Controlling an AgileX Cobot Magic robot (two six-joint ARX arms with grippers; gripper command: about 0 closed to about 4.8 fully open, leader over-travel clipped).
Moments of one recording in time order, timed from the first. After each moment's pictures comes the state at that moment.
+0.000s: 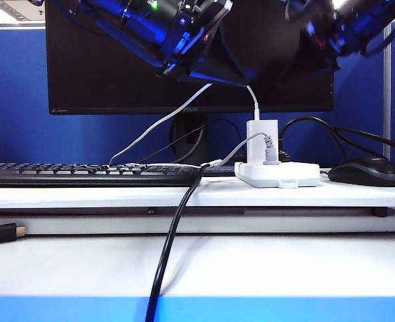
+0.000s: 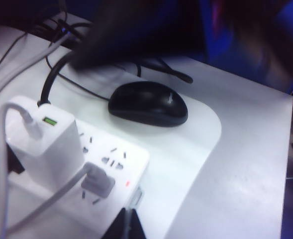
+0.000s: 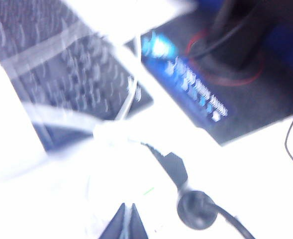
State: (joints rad) left arm -0.68 1.62 1.17 0.02 0.44 0.16; right arm 0.18 1.49 1.22 -0.37 -0.59 -0.56
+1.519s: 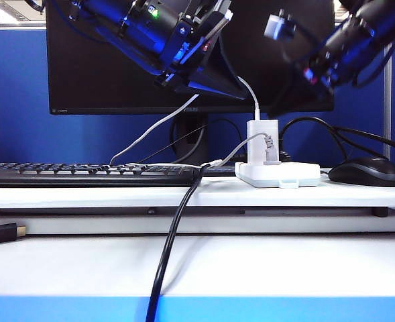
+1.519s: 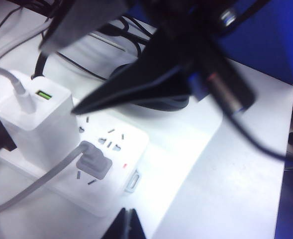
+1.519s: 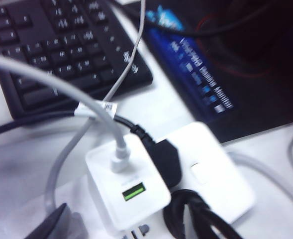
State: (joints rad) left arm -0.67 1.63 1.17 -0.03 0.44 0.13; right arm 0.18 1.60 1.23 -0.32 -0.58 -0.72
